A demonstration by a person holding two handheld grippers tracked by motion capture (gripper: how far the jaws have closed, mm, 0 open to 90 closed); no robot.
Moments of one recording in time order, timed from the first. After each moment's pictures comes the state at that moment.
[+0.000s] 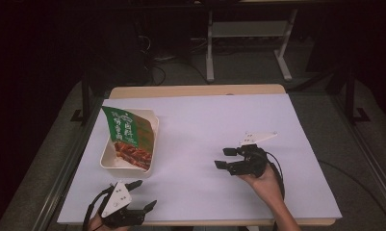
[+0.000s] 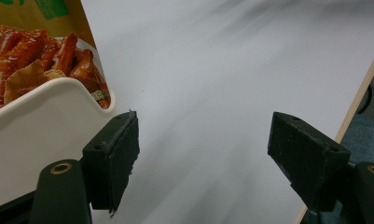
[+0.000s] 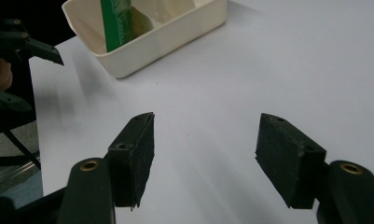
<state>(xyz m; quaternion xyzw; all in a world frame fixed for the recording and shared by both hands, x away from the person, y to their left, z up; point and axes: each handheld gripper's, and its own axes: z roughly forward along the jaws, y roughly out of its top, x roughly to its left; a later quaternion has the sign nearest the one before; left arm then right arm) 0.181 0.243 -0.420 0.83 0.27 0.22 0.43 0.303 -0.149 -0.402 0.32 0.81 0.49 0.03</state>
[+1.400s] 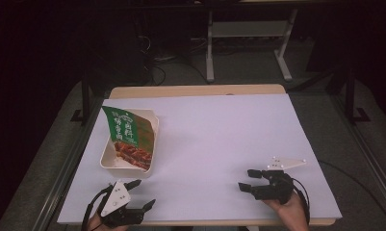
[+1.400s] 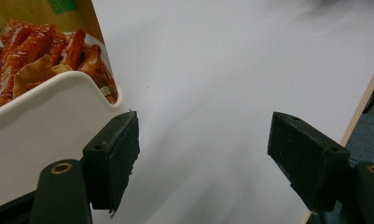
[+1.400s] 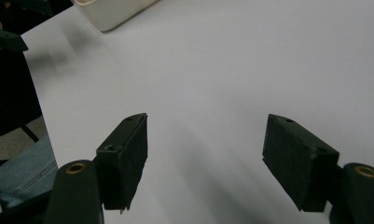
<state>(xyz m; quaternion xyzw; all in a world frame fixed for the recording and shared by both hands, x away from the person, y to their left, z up) 0.183 0.246 -0.421 0.84 0.27 0.22 0.42 0.249 -0.212 -0.446 0.37 0.79 0.48 0.02</state>
